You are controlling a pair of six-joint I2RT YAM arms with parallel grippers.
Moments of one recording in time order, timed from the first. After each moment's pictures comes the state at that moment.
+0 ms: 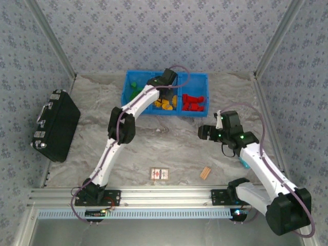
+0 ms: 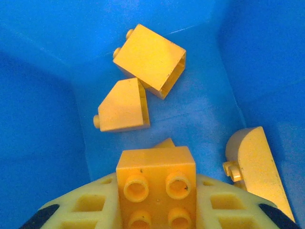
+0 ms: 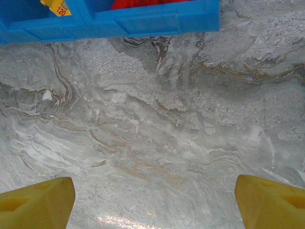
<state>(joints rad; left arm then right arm) -0.60 2.56 2.44 -0.86 -0.25 -0.18 0.29 0.99 0.72 -0.58 -0.15 0.34</state>
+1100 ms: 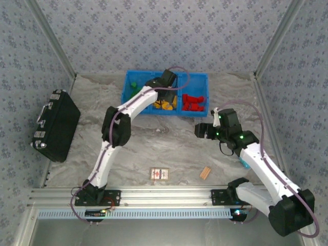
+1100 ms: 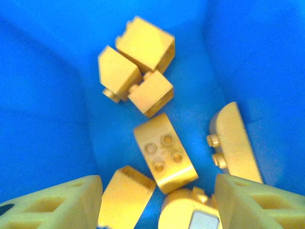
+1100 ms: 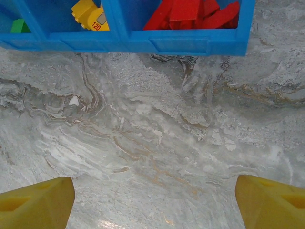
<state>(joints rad) -0.63 2.35 2.18 -0.77 -0.26 -0.20 0.36 0.97 0.77 -0.58 -0.13 0.34</state>
